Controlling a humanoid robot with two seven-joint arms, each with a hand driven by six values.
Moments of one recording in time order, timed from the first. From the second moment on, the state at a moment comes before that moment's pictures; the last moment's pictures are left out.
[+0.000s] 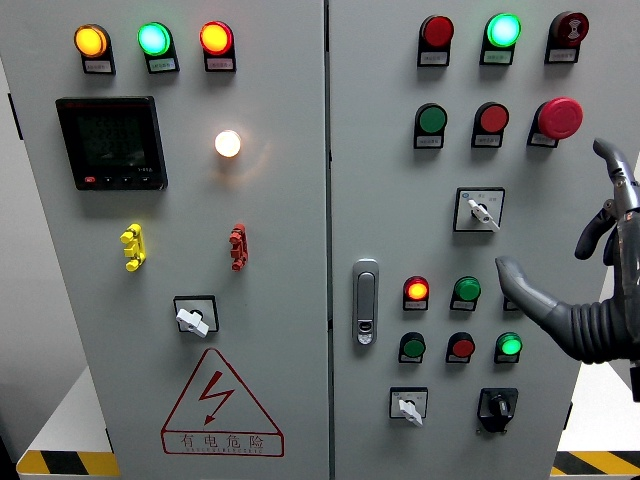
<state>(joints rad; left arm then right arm) -0.03 -0.10 0.00 -0.14 -0.07 -0.02 -0.07 0.53 0.16 1.49 1.94 -2.78 -0.04 -0.25</state>
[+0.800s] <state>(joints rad) -0.03 -0.10 0.00 -0.14 -0.07 -0.02 -0.07 0.57 0.16 1.50 1.92 -2.78 0.01 -0.27</state>
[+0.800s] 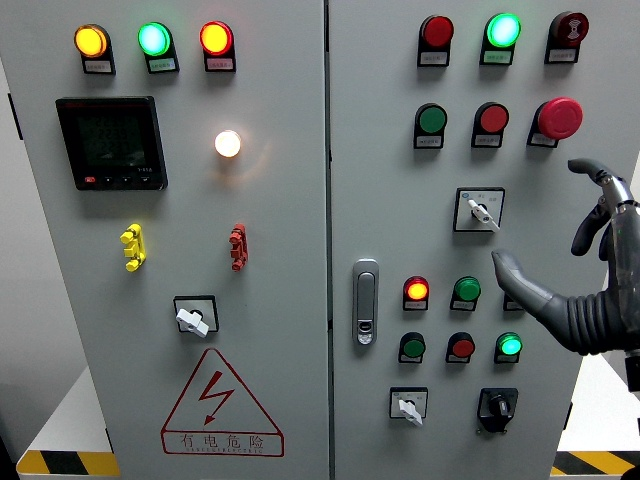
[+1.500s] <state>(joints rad) -0.03 -0.10 0.00 -0.14 -0.07 -0.02 -0.07 0.67 0.16 1.53 1.77 -2.74 0.06 -0.29</state>
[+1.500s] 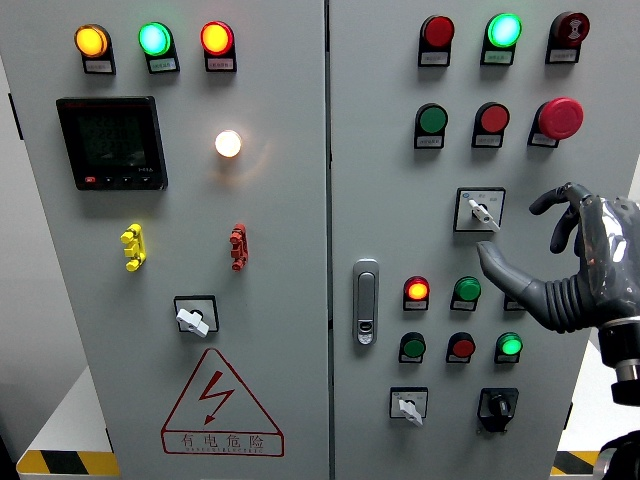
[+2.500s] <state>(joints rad) -0.03 -0.10 0.00 -0.14 -0.07 -0.02 -0.07 0.75 0.16 1.54 1.62 -2.71 0.07 -0.28</state>
